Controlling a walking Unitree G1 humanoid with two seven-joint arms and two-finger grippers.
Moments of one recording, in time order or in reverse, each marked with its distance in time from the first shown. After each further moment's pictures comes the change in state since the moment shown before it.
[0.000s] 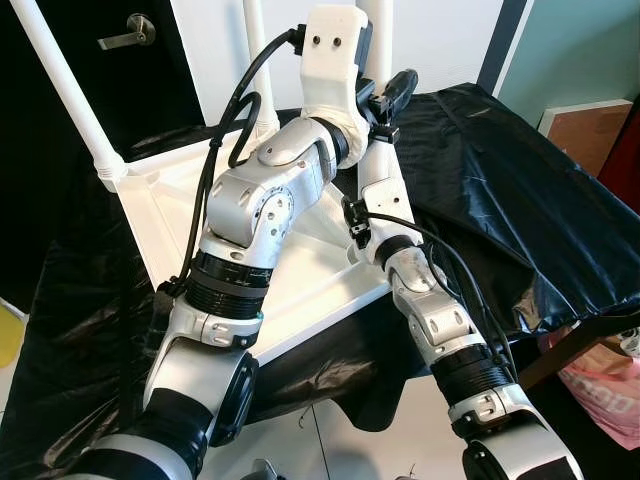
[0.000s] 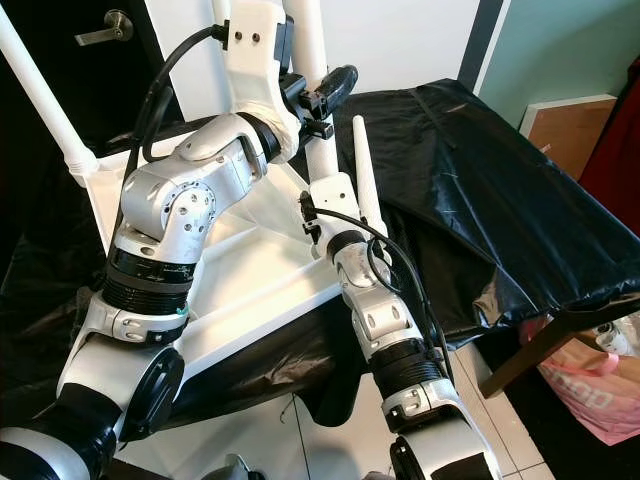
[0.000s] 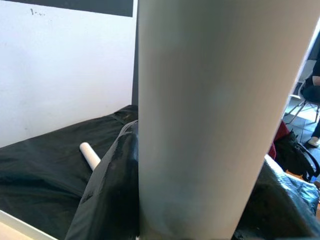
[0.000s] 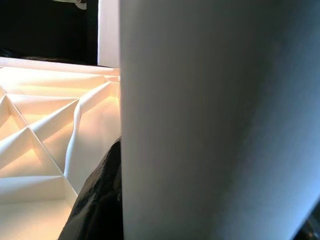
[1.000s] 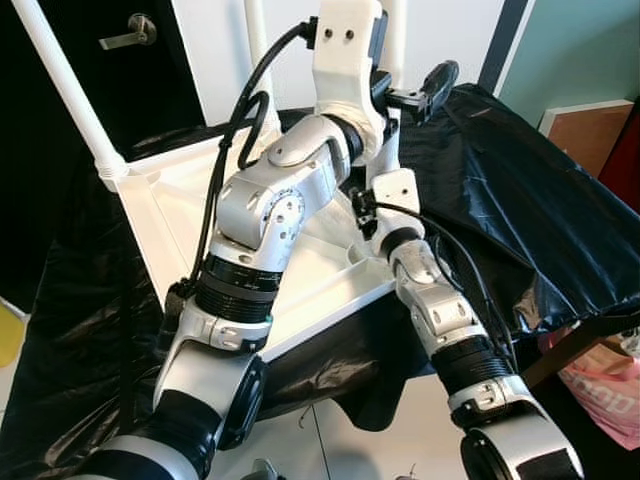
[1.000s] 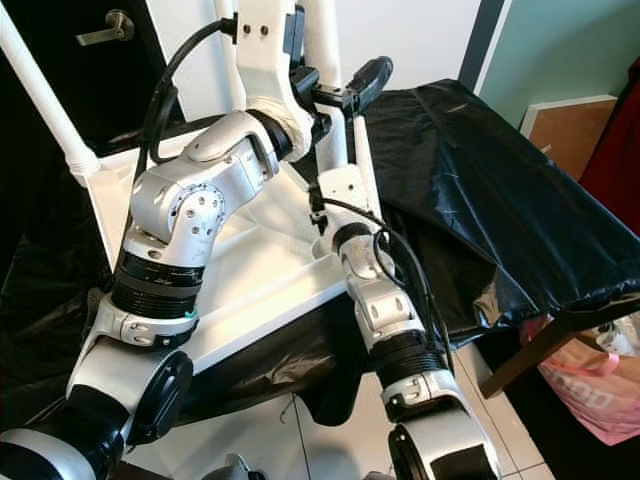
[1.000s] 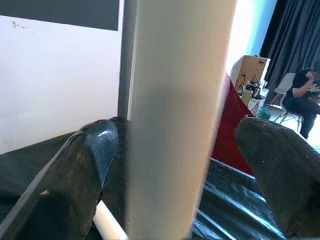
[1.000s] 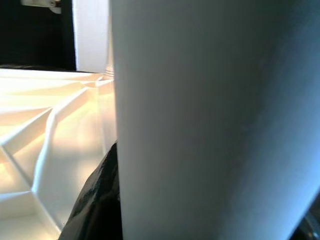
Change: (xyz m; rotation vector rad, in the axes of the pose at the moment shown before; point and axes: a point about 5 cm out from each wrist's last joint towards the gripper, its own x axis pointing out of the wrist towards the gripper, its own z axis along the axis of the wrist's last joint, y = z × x) left arm 0.000 -0.006 0.007 -0.023 -0.058 -0.023; right arm 0.005 -0.026 0.001 0.025 0.001 -0.119
